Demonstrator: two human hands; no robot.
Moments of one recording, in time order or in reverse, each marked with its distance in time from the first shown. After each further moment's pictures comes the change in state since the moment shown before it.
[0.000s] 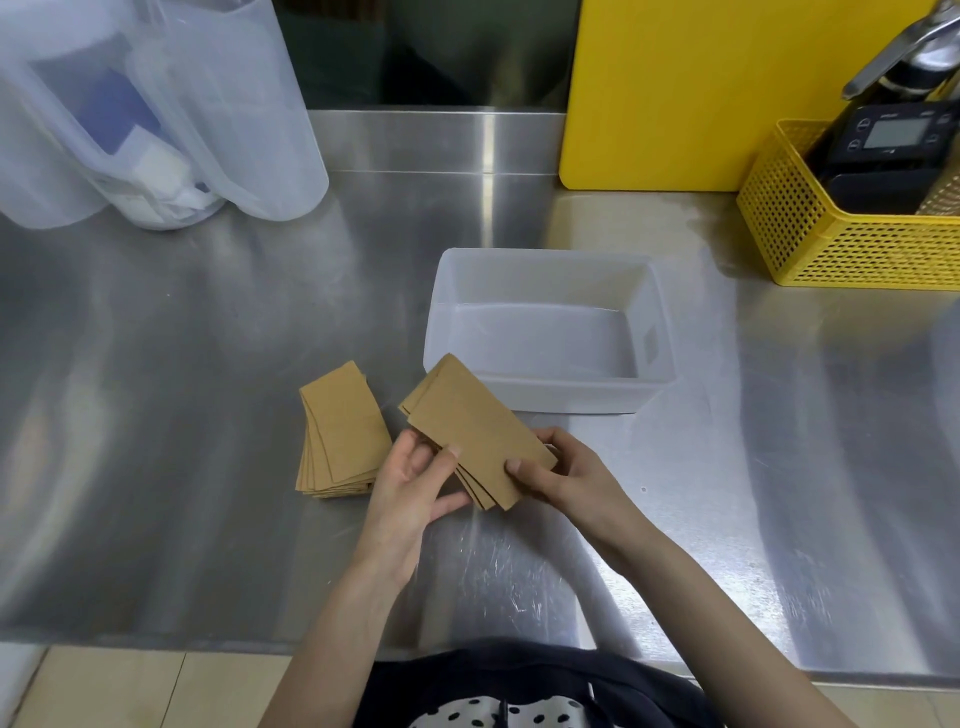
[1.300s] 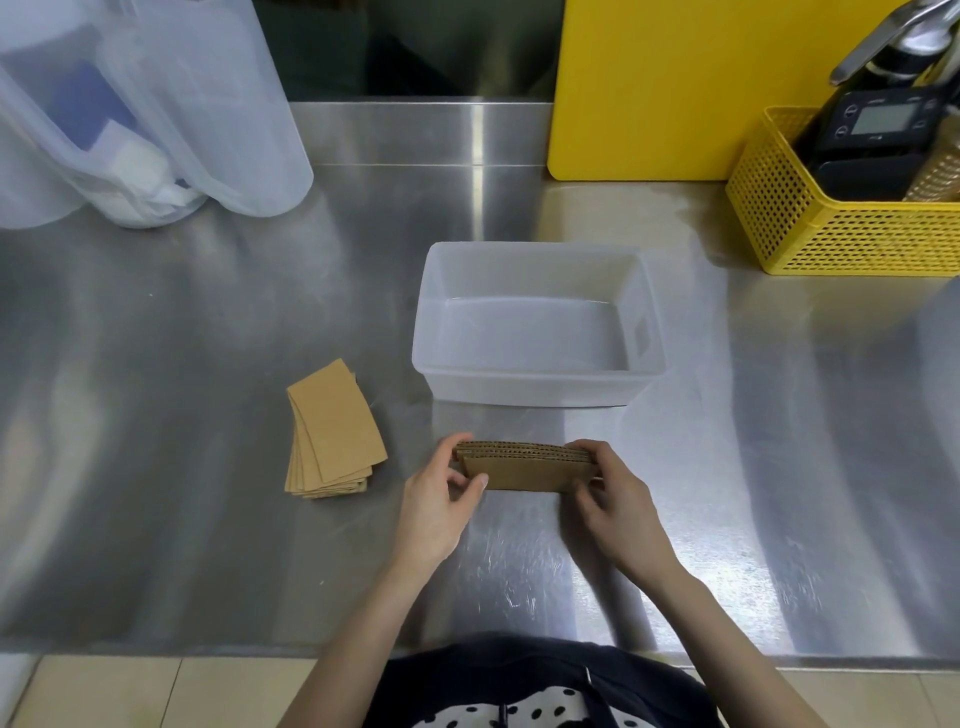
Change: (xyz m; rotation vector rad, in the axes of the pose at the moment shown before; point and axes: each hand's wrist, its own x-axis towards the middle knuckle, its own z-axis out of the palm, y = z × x) left_hand 0.019 -0.039 0.009 0.811 0.040 0.236; right_hand -0.008 0.041 -0.034 -0.584 0.297 -0.252
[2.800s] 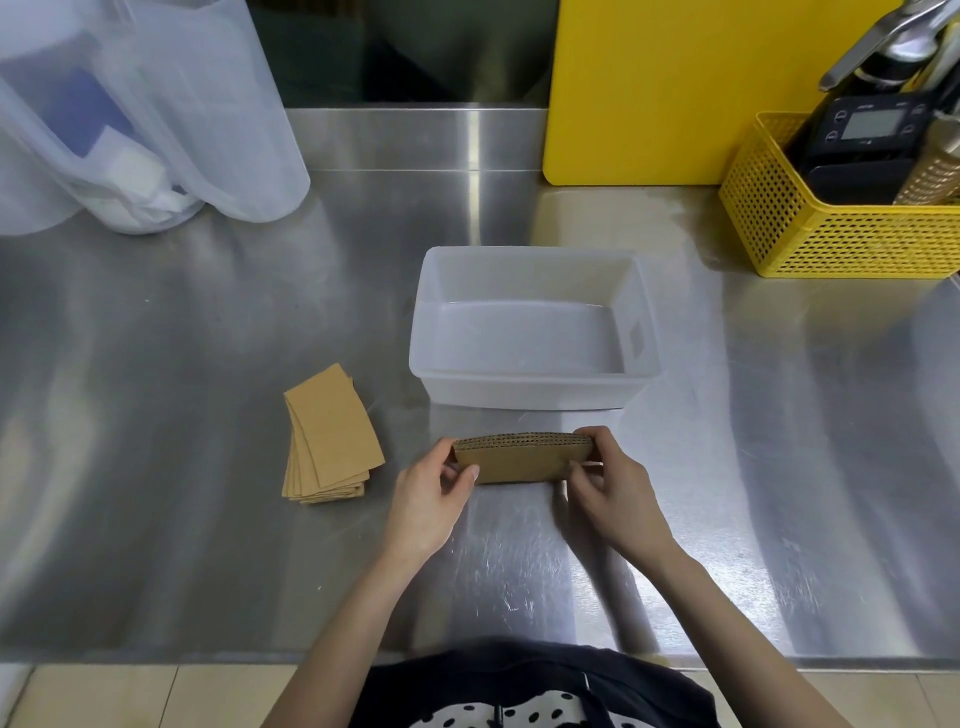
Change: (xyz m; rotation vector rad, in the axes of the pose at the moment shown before) left_hand 0.008 -0.001 -0.007 0.078 -0.040 0.015; right_hand 0.012 -0.006 -0.005 0.045 0.027 0.013
